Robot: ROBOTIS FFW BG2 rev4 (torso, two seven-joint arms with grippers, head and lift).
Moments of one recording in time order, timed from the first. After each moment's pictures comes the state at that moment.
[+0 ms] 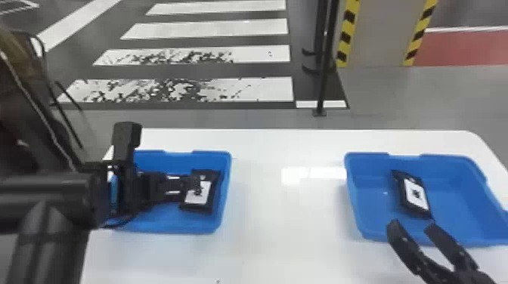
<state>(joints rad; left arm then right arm) -0.14 0.19 0.16 -1.86 0.02 1.27 -0.52 0.63 -0.10 -0.11 -2.03 -0.54 0.09 0.35</state>
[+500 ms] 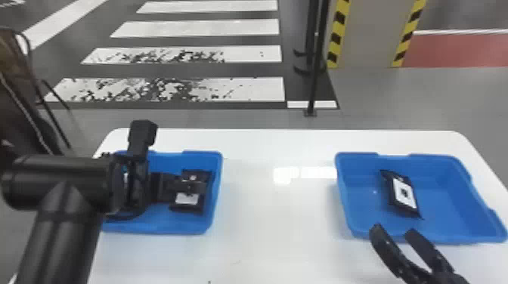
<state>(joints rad) -0.24 0.19 0.04 -1.76 -0.02 1.35 -0.49 0.63 -0.10 -0.09 -2.01 -0.59 0.11 0.35</state>
